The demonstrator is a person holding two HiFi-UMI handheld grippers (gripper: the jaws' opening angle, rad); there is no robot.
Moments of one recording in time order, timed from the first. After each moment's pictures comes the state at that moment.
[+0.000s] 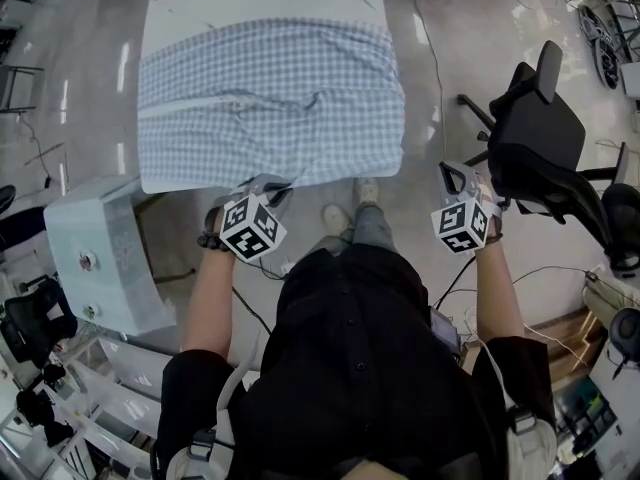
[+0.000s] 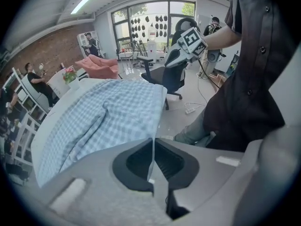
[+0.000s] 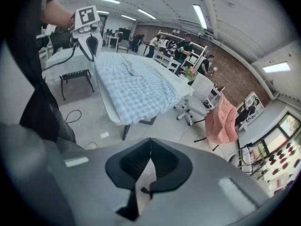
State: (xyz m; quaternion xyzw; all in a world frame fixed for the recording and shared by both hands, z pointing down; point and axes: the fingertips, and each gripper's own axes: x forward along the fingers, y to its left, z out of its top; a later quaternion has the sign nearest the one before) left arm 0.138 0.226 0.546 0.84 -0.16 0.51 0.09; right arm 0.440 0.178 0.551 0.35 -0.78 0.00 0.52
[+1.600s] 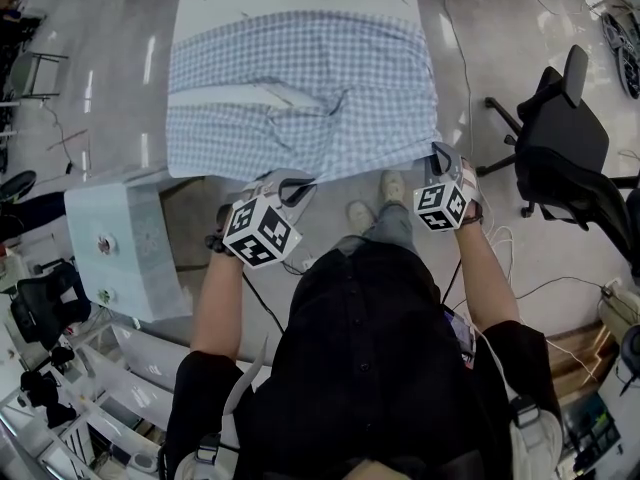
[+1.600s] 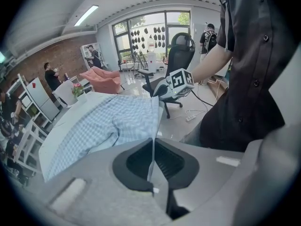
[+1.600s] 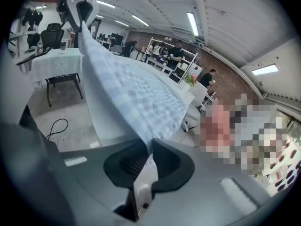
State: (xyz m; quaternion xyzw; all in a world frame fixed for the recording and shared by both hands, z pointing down) left arm 0.132 0.233 0.482 0.87 -0.17 0.47 0.06; right arm 0.355 0.152 0.605 0.41 -0.78 -0.02 0.47
